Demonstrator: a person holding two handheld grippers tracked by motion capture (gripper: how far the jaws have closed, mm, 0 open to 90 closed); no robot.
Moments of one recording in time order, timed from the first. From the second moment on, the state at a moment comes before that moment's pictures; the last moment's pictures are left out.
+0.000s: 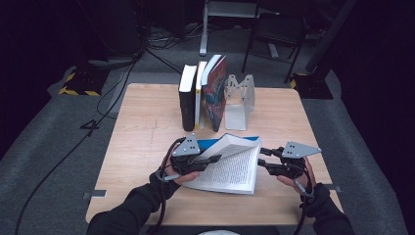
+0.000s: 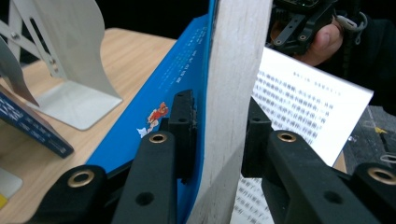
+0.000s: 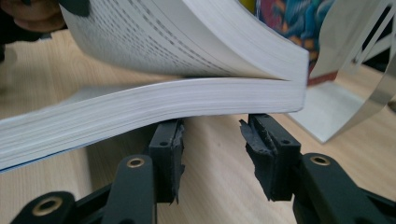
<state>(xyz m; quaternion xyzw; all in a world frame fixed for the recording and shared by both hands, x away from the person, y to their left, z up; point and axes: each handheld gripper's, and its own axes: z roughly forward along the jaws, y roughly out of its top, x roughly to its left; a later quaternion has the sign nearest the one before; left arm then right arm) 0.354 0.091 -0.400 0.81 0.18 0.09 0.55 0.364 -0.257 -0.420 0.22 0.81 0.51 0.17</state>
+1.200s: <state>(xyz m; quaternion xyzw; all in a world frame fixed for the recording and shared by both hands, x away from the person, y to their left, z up) 0.339 0.135 -0.431 0.81 0.20 0.06 0.54 0.361 -0.165 -0.385 0.16 0.78 0.57 0.18</state>
